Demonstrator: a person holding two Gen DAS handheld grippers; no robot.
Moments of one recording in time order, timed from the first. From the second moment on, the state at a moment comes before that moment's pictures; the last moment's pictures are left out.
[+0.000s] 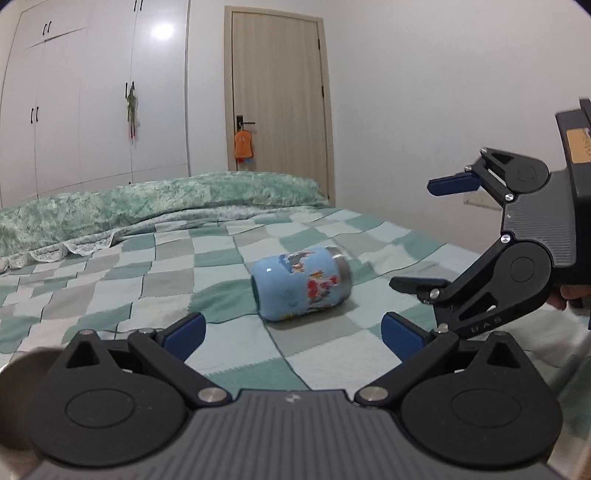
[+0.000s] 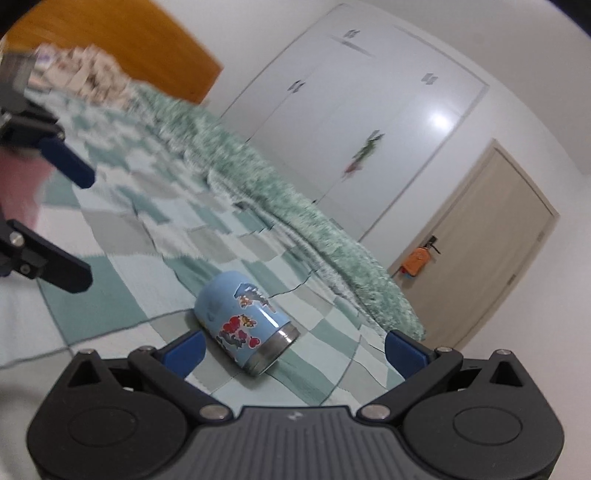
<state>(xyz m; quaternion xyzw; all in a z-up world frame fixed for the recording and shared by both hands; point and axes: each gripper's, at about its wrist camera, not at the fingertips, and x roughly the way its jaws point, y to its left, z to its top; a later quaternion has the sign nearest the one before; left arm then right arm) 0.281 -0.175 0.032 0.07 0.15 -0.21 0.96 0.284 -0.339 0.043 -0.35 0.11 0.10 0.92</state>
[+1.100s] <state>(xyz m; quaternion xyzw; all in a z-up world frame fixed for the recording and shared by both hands) 0.450 -0.136 0.001 0.11 0.29 -0.31 0.90 0.446 -0.269 -0.036 -0.54 0.19 0.15 0.81</state>
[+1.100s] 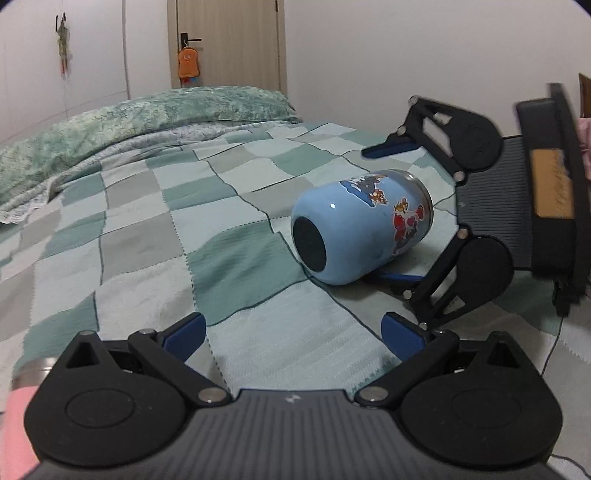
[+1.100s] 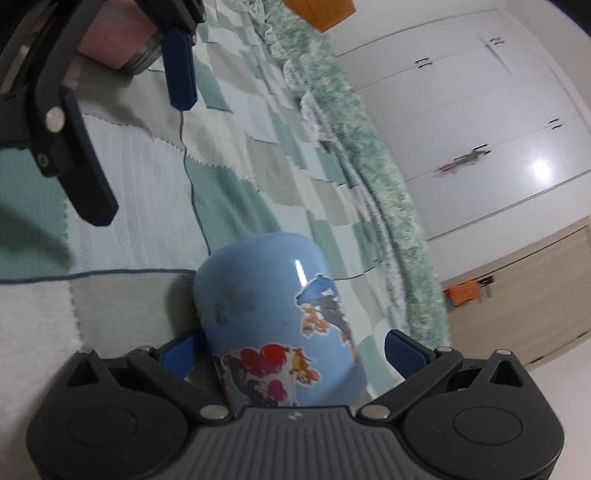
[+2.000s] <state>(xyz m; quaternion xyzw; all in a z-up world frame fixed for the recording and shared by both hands) 0.381 -0.148 0.054 0.14 0.24 -0.32 0.90 0.369 -0.267 -0.002 -0.58 0.10 0.17 0.79</state>
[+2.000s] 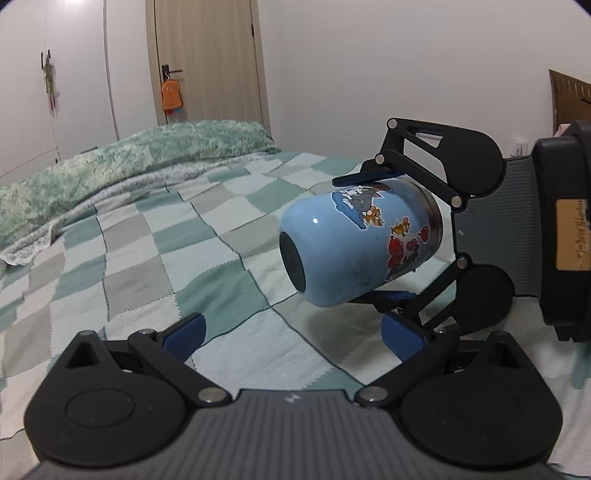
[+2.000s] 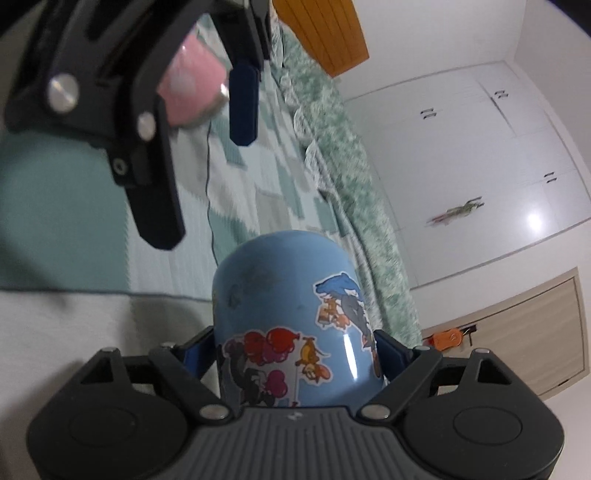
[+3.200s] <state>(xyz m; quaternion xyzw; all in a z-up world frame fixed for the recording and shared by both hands) 0.131 -0.001 0.050 0.12 0.28 -0.18 0.94 0.160 -0.133 0.002 -0.50 0.07 0.35 0.78</state>
